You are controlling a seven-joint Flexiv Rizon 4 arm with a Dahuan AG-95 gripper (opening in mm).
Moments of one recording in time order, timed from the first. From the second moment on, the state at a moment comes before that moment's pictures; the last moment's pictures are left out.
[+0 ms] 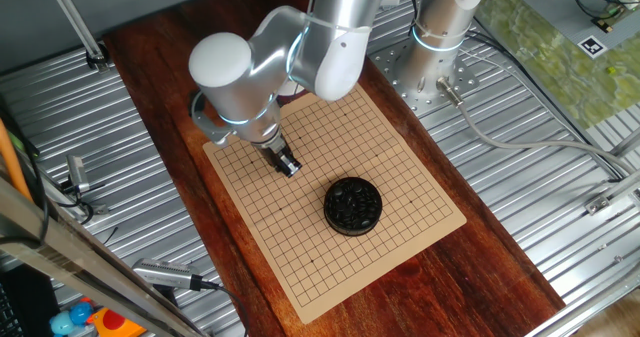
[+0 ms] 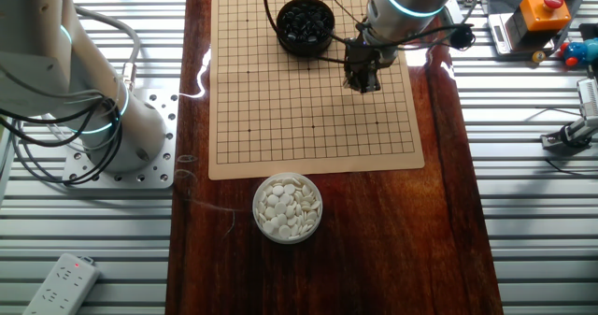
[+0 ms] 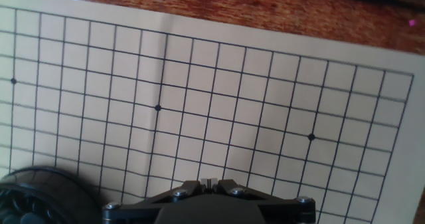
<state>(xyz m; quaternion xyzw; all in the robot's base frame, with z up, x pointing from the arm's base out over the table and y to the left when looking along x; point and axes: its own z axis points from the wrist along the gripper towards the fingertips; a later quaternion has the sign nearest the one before) 0.465 0.110 0.032 0.16 -0.98 -0.06 0.09</state>
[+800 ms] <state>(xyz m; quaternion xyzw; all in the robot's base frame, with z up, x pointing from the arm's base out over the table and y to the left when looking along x) 0.467 0.117 0.032 0.17 -0.98 -0.09 0.11</state>
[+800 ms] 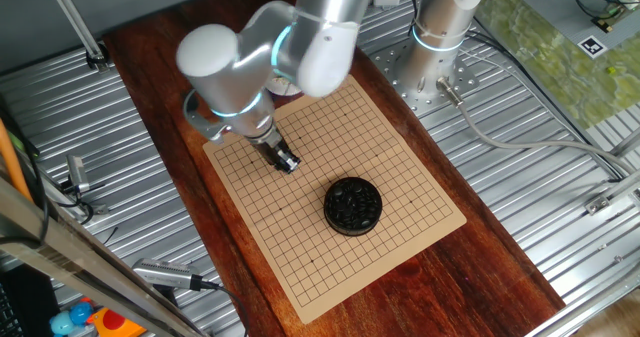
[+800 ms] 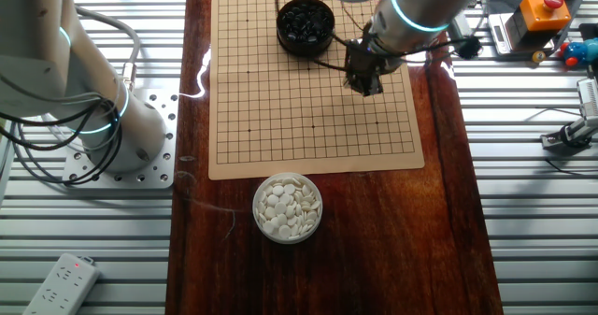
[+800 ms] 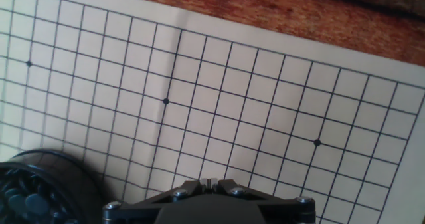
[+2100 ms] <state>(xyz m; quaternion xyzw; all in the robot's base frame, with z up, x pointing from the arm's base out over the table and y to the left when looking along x) 0.421 0.190 0.075 0.11 -0.98 -0.12 0.14</state>
